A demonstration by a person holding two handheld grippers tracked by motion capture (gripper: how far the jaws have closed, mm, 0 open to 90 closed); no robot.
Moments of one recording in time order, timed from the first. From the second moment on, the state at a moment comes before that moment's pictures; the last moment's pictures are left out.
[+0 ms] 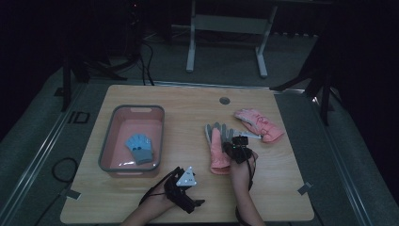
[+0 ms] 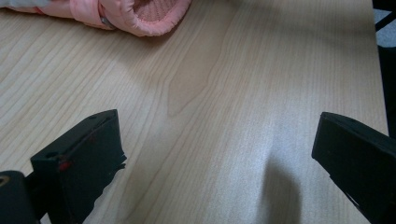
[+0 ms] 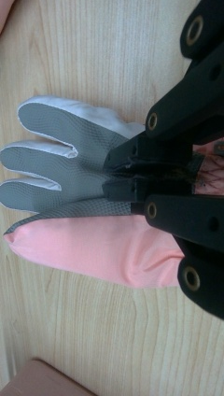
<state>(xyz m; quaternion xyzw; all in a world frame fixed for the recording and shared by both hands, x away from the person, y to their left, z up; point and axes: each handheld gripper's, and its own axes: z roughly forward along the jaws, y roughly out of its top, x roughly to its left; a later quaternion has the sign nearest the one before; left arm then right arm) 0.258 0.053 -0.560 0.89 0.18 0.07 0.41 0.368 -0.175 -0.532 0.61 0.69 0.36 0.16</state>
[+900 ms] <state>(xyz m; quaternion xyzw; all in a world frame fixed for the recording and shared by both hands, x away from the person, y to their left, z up) 0.258 0.055 -0.562 0.89 0.18 0.06 0.41 0.389 -0.272 -0.482 0.48 0.76 0.40 0.20</state>
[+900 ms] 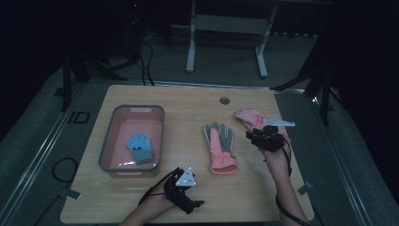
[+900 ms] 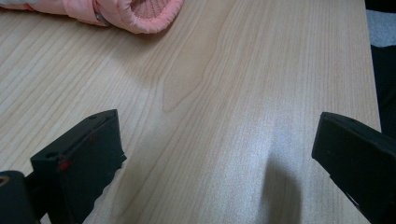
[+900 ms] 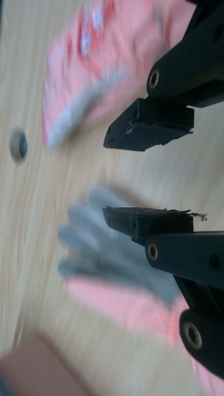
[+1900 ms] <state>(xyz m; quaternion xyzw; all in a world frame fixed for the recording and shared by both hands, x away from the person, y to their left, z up) 0.257 0.055 -0.563 0.89 0.19 0.06 0.41 0.498 -0.334 -0.527 0.47 0.81 0.32 0.16</state>
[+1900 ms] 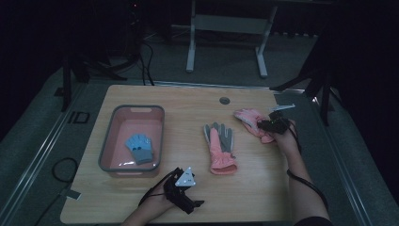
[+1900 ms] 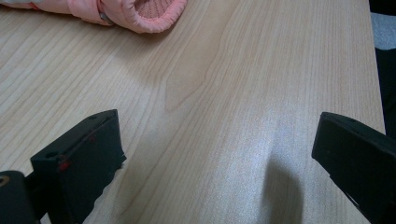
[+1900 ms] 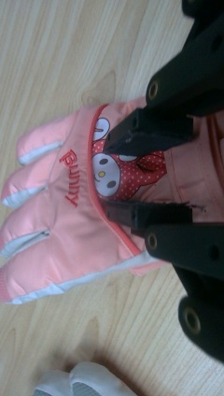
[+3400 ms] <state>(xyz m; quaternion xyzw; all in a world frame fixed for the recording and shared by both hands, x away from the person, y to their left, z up) 0.253 0.054 -0.562 0.89 0.18 0.07 0.41 0.376 -0.283 -0.519 0.65 0.65 0.31 0.24</state>
